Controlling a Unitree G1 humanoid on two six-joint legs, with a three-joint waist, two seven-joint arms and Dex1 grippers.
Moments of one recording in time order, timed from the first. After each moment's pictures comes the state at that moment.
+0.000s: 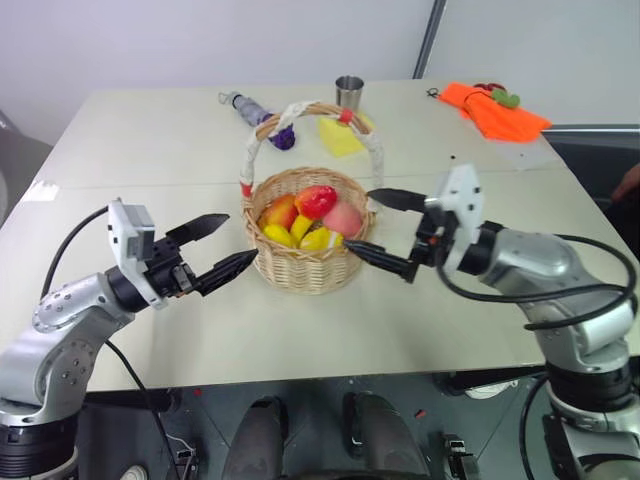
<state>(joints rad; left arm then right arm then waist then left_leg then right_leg) -0.08 0.66 0.31 -0.44 -0.82 0.52 -0.81 -0.41 -0.61 -0.09 -0.54 0.57 0.72 0.72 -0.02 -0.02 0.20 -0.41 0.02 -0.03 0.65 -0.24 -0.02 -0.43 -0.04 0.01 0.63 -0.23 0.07</state>
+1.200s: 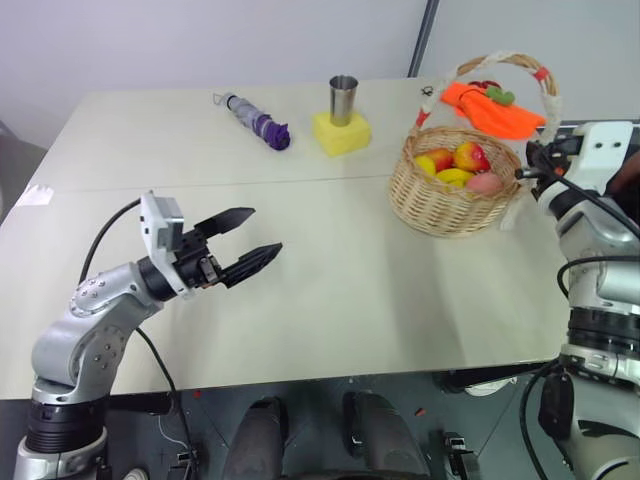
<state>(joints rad) -0.17 0.59 0.21 -0.41 -0.78 0.52 -0.80 -0.60 -0.59 -0.37 0.21 0.28 0.37 0.27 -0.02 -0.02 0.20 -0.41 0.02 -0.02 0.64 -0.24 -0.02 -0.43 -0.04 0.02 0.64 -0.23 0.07</state>
